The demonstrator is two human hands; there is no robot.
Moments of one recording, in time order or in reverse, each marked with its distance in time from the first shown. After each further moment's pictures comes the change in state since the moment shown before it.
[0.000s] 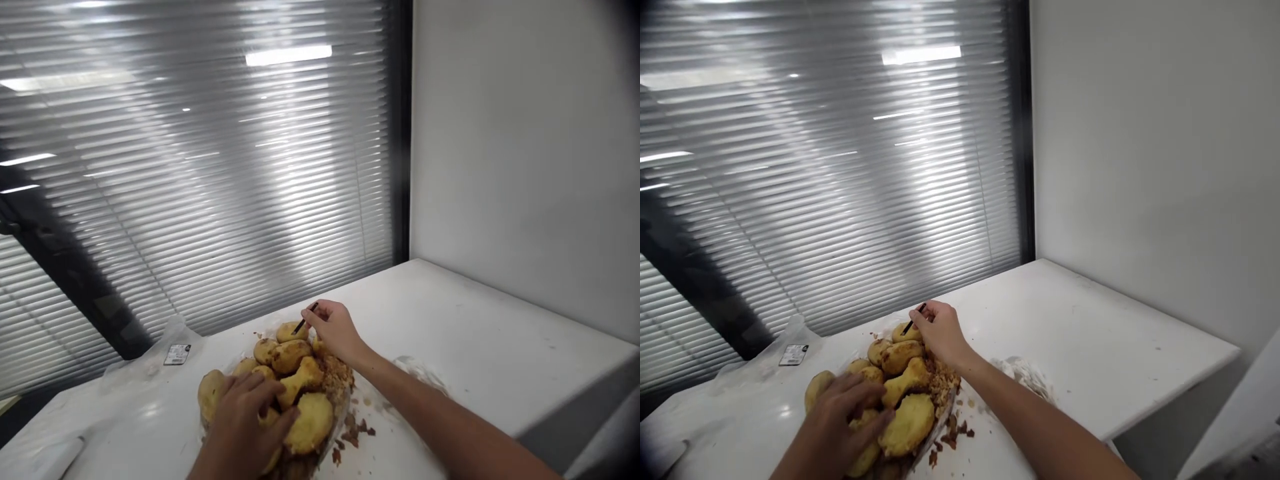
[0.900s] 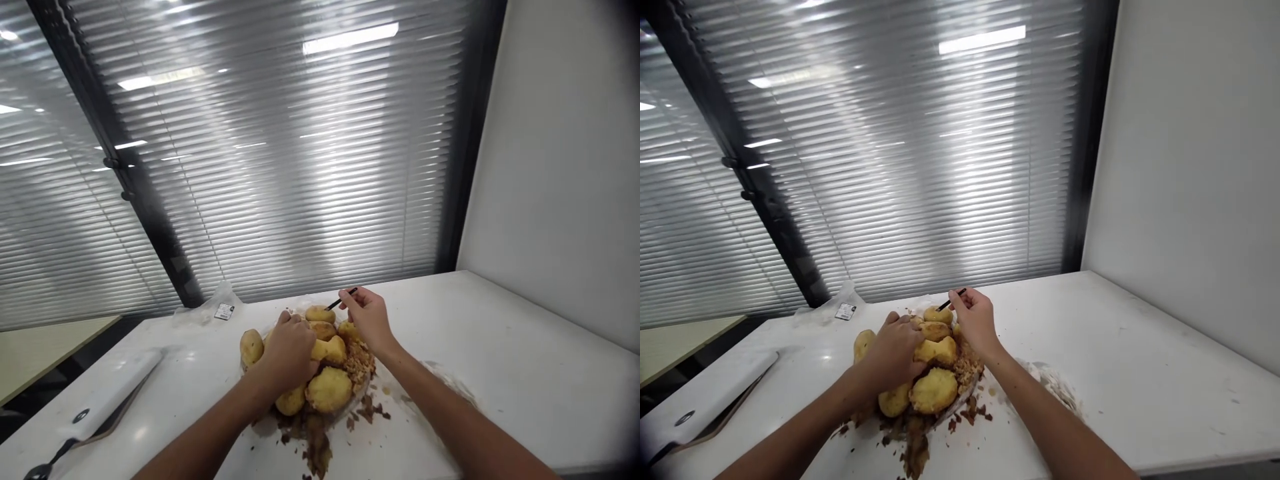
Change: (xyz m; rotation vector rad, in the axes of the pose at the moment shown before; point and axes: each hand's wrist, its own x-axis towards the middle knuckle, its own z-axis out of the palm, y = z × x) left_hand 0.030 0.023 -0.016 0.406 -0.057 0.129; right_hand -0.007 -0.006 -0.001 0.150 0.092 0.002
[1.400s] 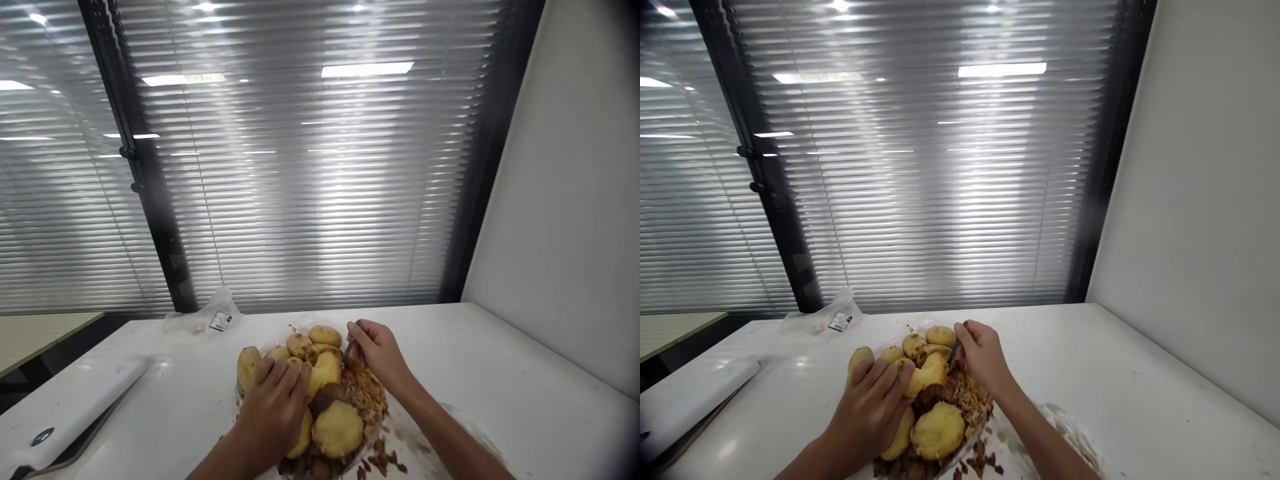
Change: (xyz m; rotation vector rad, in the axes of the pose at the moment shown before) left_hand -0.046 -0.019 0.063 0.102 0.800 0.104; right_hand -0.007 0.001 0.003 -0.116 -0.194 0.114
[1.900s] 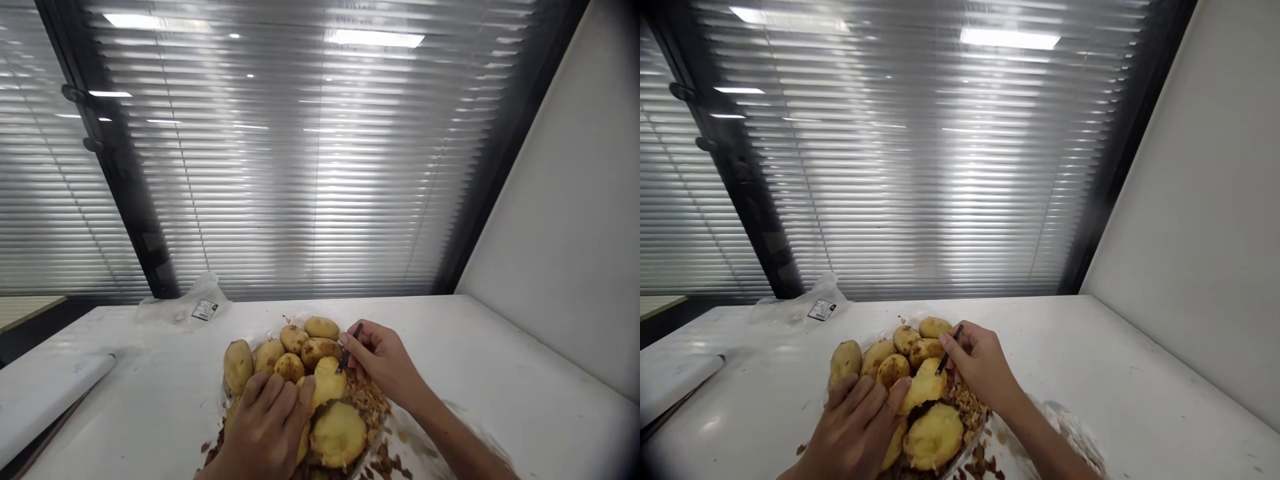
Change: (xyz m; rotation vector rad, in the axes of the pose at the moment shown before) left_hand -0.017 0.010 0.009 -0.119 0.084 -0.070; right_hand -0.013 -0.009 0.000 -0.117 -0.177 0.060
